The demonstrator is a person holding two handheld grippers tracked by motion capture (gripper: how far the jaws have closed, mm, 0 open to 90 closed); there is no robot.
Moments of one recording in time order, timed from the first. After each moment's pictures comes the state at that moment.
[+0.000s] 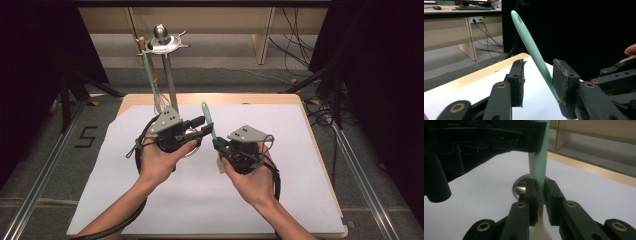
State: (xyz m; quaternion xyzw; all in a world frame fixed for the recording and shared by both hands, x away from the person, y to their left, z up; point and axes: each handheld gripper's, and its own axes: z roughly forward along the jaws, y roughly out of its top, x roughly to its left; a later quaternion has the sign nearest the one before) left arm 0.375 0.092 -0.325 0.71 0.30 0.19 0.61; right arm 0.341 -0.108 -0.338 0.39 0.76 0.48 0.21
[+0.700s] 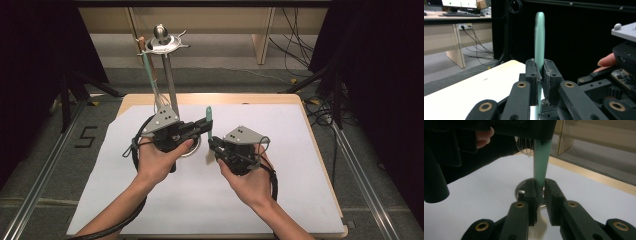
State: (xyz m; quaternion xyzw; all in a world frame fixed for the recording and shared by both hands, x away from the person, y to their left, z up) left arm 0.367 0.097 -0.310 0.70 0.27 0.18 0.63; right arm 0.339 -0.100 -0.337 0.35 0.76 0.50 0.23
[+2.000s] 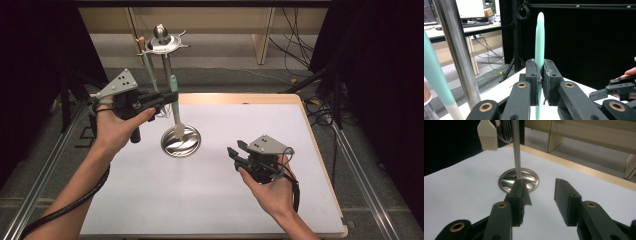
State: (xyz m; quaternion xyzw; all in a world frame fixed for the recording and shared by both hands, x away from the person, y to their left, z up) left arm 0.408 0.173 -0.260 0.71 0.25 0.20 0.63; right arm 0.331 -0.150 -0.357 0.37 0.76 0.48 0.25
